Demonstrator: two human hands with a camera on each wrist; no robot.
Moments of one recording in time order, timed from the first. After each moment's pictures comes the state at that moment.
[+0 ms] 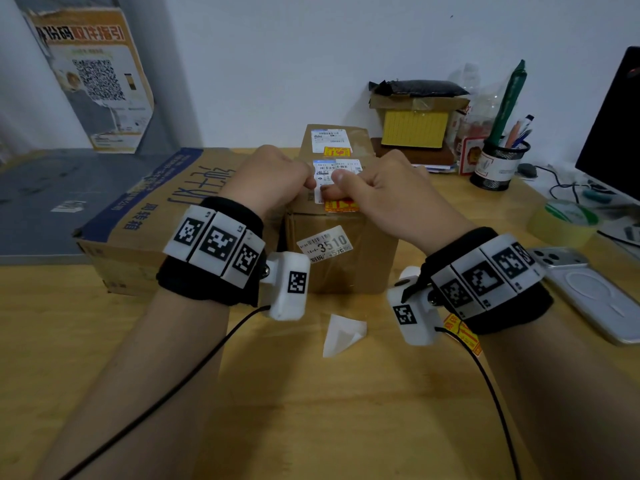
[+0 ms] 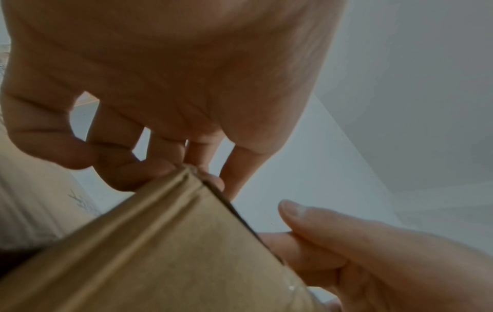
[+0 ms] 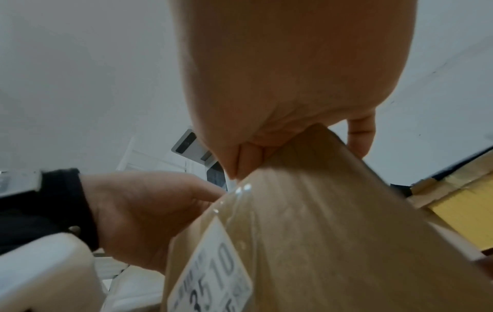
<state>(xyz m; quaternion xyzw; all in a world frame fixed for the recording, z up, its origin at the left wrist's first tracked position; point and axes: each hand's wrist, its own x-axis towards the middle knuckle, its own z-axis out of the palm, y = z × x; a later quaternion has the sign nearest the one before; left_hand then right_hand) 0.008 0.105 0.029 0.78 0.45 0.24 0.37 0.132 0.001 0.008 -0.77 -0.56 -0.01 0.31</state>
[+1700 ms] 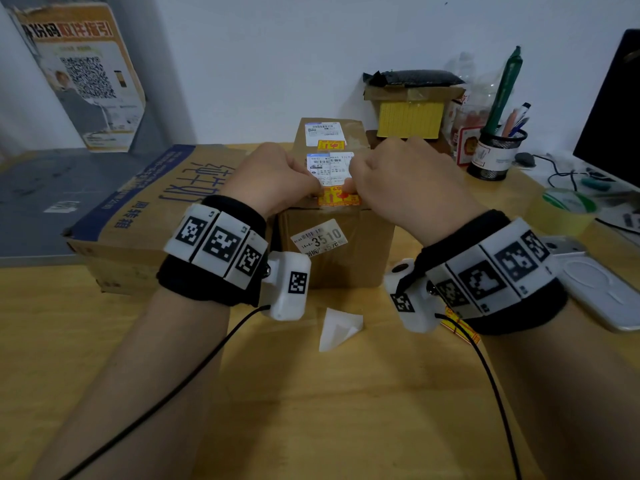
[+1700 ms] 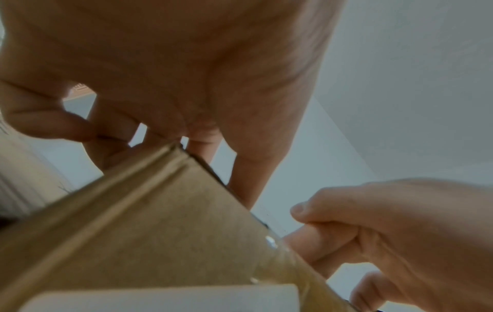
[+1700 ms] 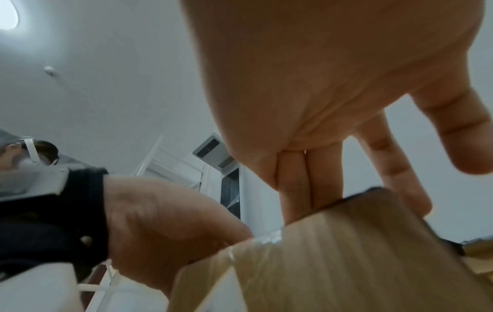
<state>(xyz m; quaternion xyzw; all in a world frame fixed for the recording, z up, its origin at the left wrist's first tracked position) 0.013 0.099 0.022 0.81 0.42 0.23 0.33 0.141 -0.006 0.016 -0.82 -0.52 -0.11 0.21</state>
